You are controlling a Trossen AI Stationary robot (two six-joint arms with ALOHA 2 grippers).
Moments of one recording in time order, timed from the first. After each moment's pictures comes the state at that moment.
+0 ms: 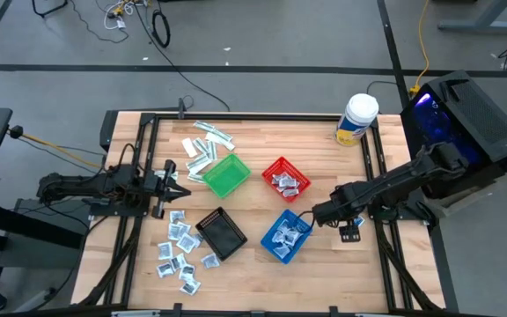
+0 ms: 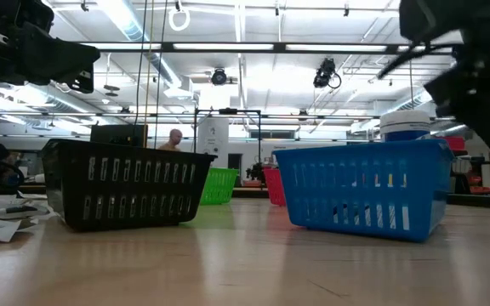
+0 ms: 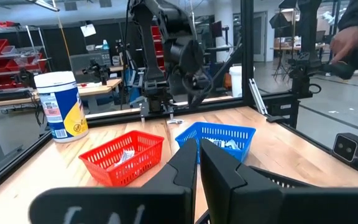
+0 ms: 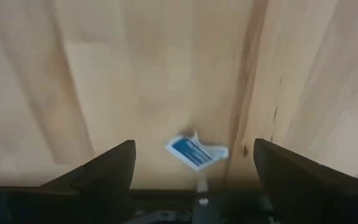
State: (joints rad) left arm -0.01 0.01 0.01 0.08 0.11 0.08; right arm 0.34 1.44 0.89 -1.23 -0.10 0.31
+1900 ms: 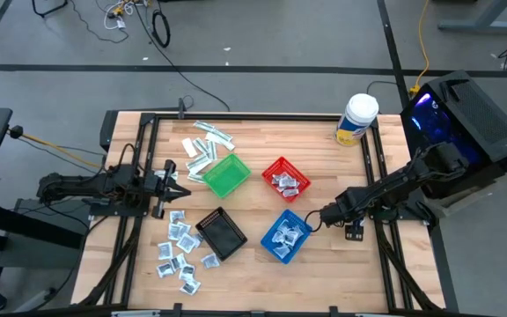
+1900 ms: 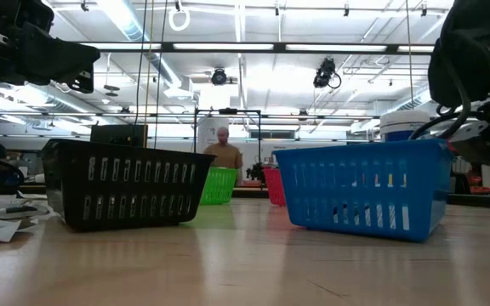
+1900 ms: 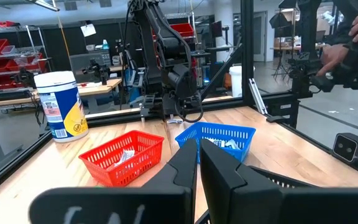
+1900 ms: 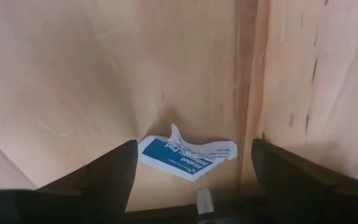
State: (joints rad) left arm -0.01 0.01 0.01 0.08 0.11 0.08; right arm 0.34 1.44 0.62 -1.04 -0.11 0.46
